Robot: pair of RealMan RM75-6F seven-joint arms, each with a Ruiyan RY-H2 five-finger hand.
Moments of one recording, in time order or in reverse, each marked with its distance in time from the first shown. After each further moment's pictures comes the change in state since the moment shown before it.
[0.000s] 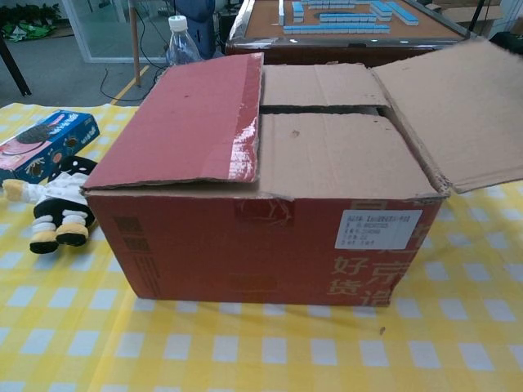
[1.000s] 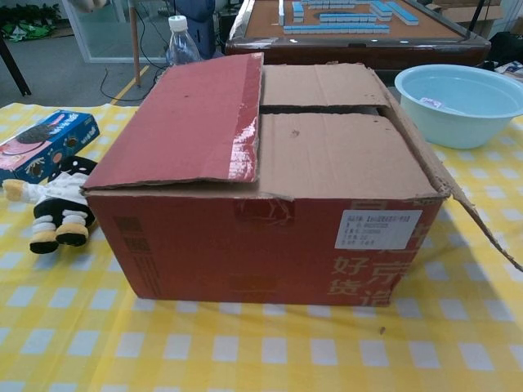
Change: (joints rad) left arm -0.503 0.094 -0.119 0.050 0.309 -0.334 -0.554; right arm -0.253 -0.216 -0.143 0.194 -0.244 0.163 0.156
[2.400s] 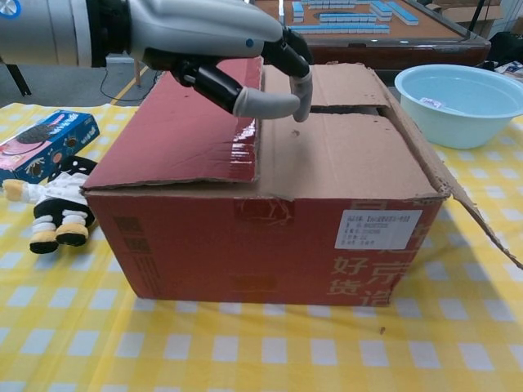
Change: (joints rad) left arm -0.490 -0.252 -0.082 -0.084 -0.449 -0.532 0.700; right arm -0.038 0.019 0.058 0.051 0.011 0.033 0.122
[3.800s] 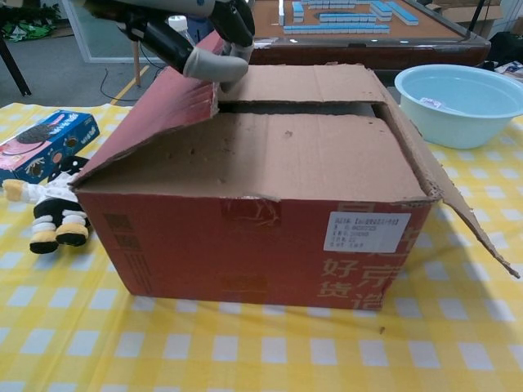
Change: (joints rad) left arm -0.085 0.219 0.077 -0.218 -0.360 0.094 0.328; right arm -0.016 0.000 0.031 0.030 0.004 0.023 0.051
